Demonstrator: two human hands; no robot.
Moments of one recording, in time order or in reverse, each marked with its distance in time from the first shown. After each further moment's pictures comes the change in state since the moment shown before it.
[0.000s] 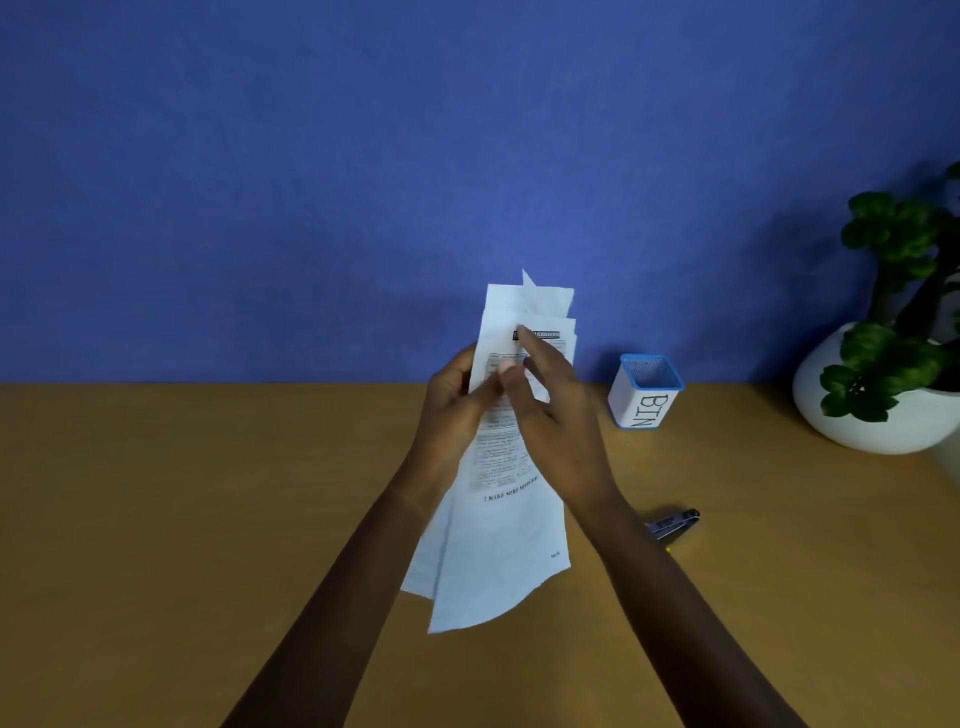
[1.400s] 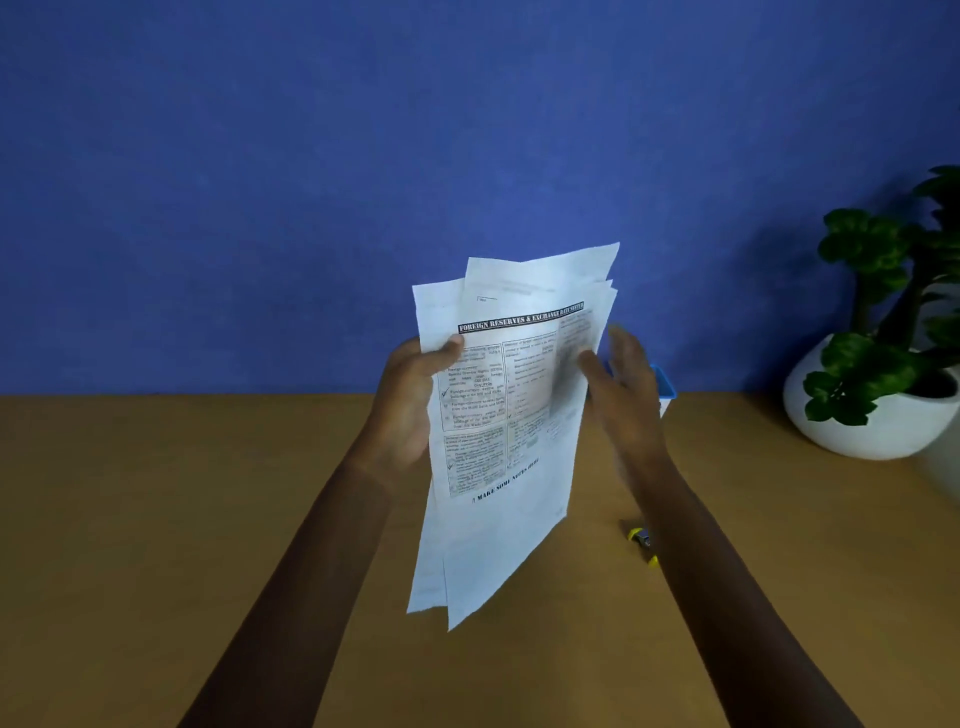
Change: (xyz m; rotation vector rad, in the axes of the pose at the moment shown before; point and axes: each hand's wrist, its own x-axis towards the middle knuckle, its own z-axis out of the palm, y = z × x) left_hand 0.004 0.044 -0.020 -0.090 0.020 -0.130; right_hand 0.025 0.016 -0.044 0.186 0.190 0.210
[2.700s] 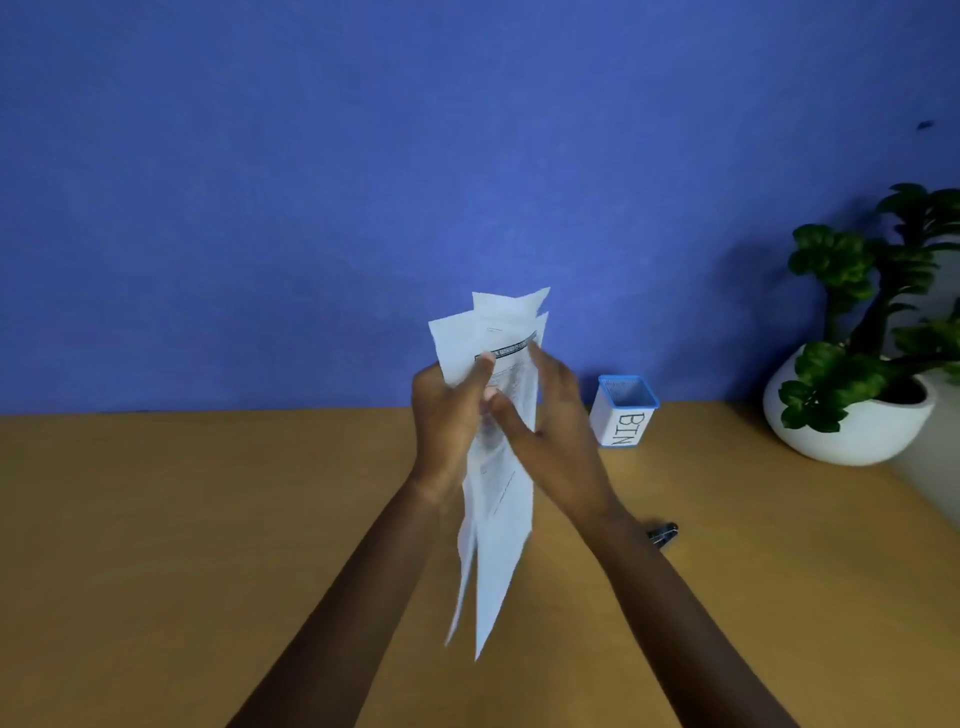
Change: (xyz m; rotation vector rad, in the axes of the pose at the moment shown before) left_hand -0.002 -0.020 0.047 0.053 0.309 0.135; right_hand -0.032 -0.003 0.021 -0.273 -0.150 -0.348
